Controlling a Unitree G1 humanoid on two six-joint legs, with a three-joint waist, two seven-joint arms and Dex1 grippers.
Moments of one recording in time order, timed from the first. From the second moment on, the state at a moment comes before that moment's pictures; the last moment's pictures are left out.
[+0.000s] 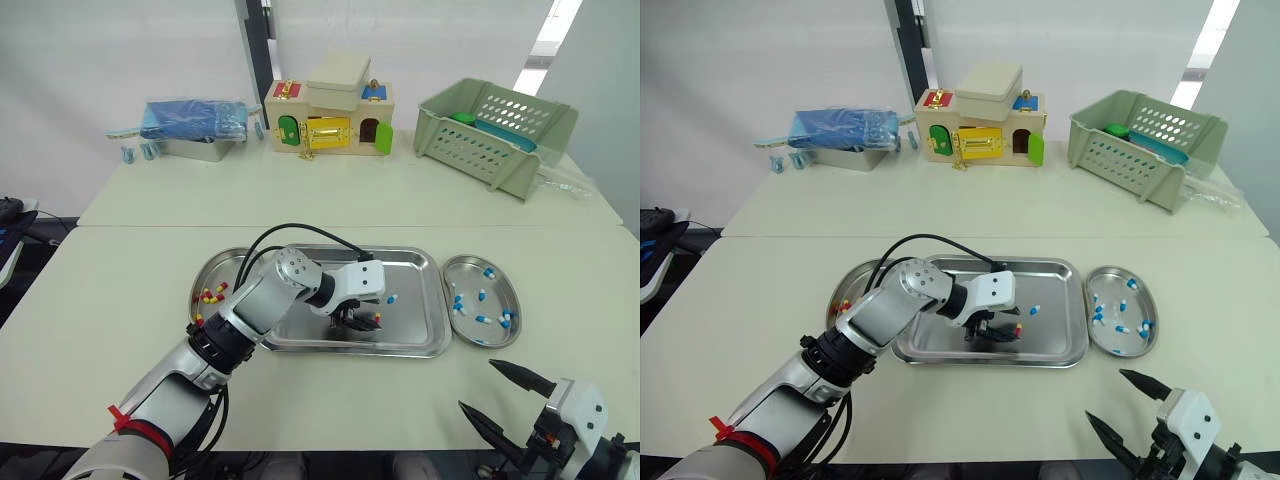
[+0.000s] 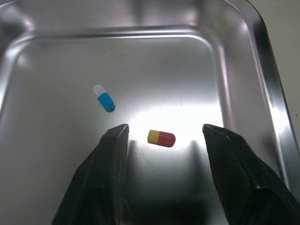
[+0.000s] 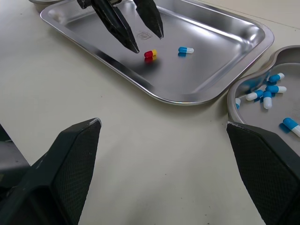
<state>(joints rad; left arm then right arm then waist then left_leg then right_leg) -0.79 0.44 -0.59 0.05 -0.01 0.55 -1.13 0.72 -0.50 -0.31 -0.65 0.37 0.07 0.84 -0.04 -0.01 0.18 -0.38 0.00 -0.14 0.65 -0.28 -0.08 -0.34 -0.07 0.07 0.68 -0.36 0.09</state>
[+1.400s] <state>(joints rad) -0.83 0.26 -0.61 0.18 0.05 0.41 -1.15 0.71 -0.52 -0.27 -0.70 0.37 0.12 0.77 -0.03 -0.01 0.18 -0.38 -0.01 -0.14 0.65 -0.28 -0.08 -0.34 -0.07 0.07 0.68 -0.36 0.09</state>
